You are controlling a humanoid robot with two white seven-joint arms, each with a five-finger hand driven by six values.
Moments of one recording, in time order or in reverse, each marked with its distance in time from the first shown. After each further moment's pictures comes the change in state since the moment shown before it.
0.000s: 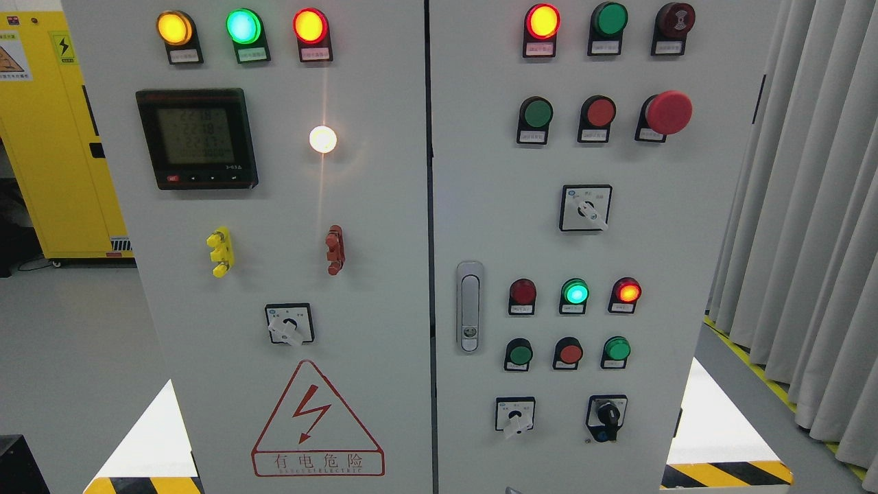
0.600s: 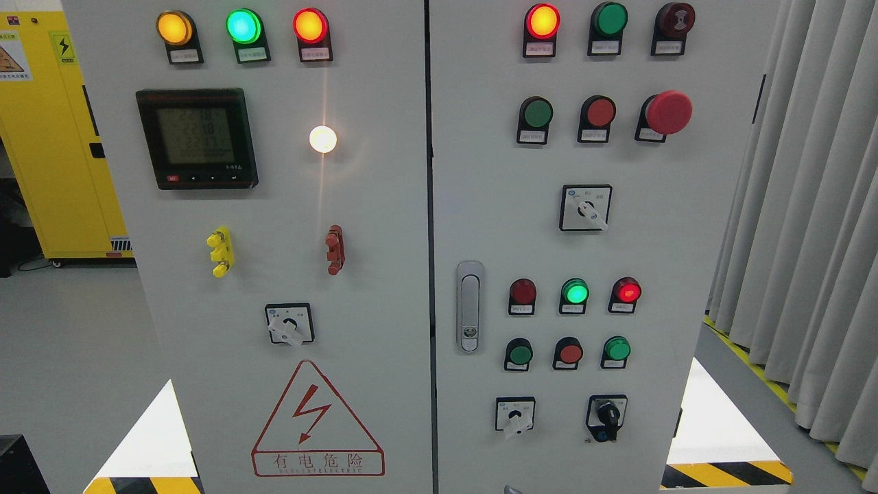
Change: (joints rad) left arm 0.000 0.000 0.000 0.000 0.000 0.000 0.000; right arm -0.010 0.000 0.001 0.005 0.001 0.003 0.002
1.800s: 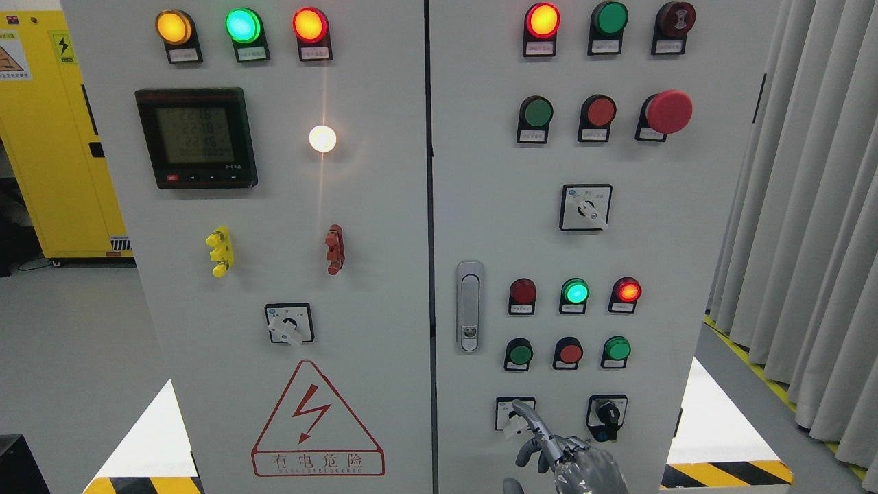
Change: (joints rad) left arm 0.000 0.000 0.000 0.000 0.000 0.000 0.000; right arm -0.276 0.074 -0.213 0.044 0.733 0.037 -0.059
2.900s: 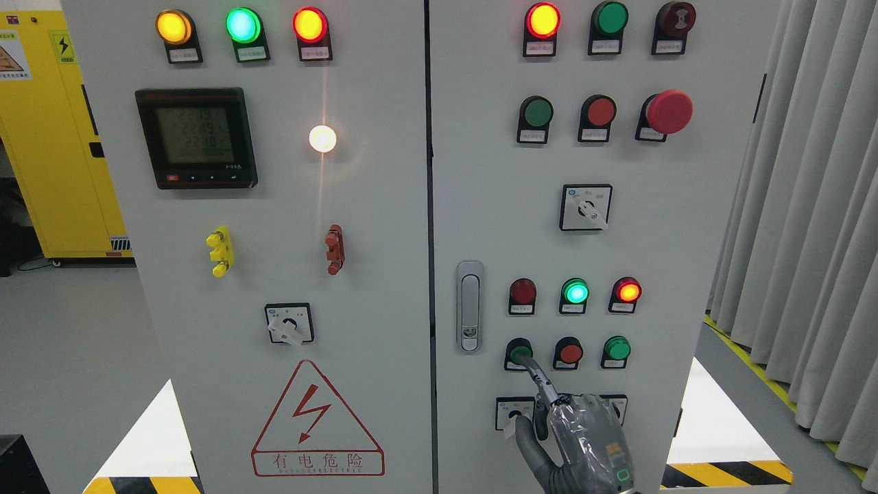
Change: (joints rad) left arm 0.000 0.000 0.000 0.000 0.000 0.000 0.000; right arm -0.124 0.022 -0.033 0.150 0.041 0.017 0.015
